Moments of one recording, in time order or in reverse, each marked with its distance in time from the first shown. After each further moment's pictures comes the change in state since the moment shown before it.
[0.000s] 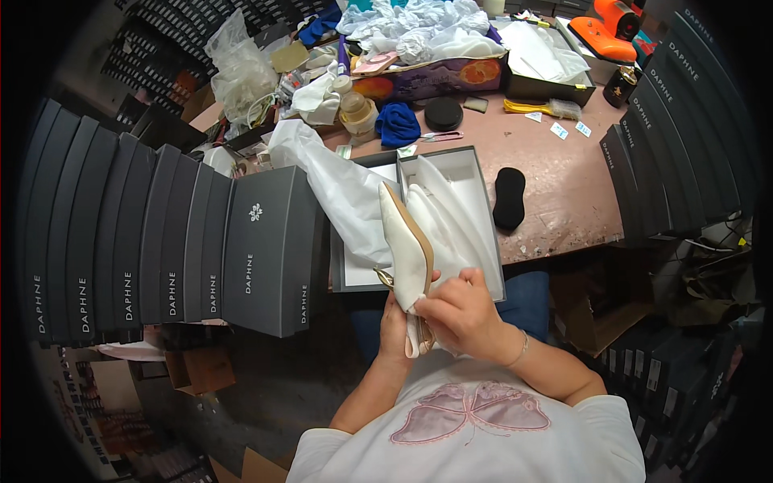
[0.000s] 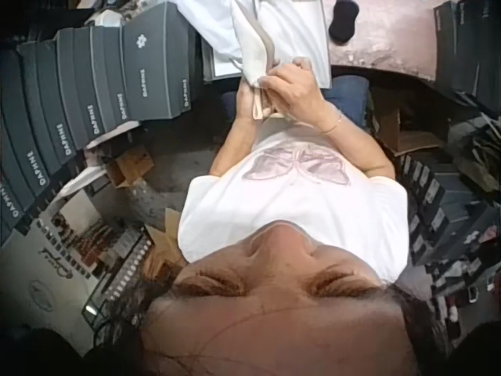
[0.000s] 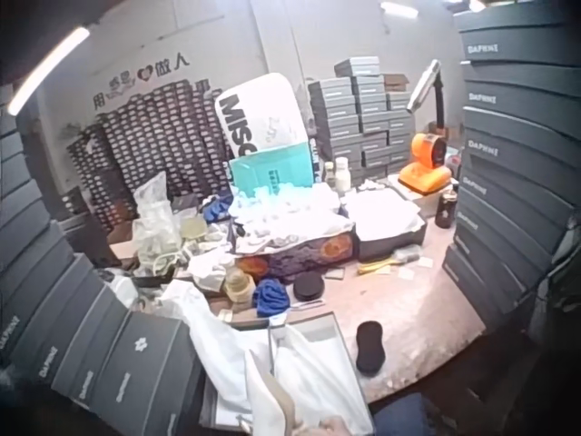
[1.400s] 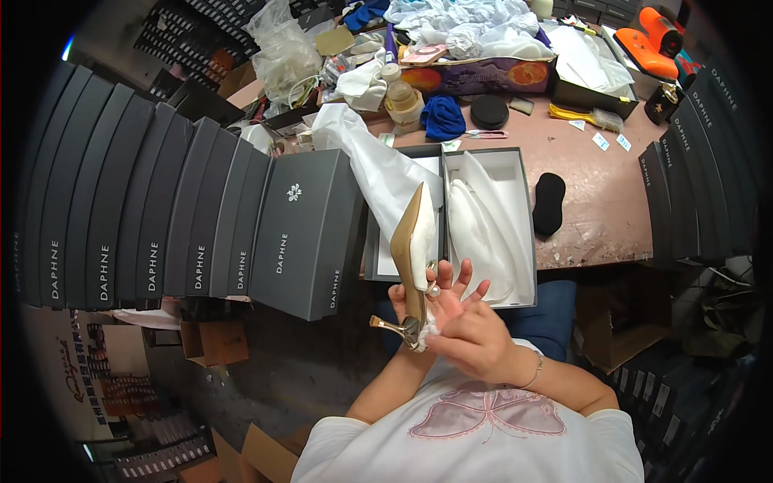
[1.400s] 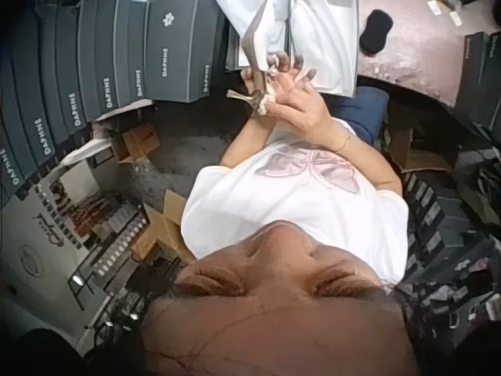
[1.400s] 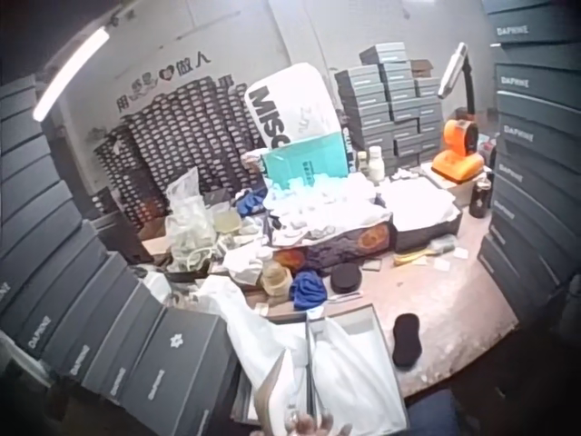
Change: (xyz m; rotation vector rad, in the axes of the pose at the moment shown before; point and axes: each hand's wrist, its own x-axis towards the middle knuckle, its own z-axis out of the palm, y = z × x) left_hand 0.022 -0.006 -0.023 -0.669 -0.685 0.018; right_hand 0.001 -0.009 0.016 0.301 0.096 -0.135
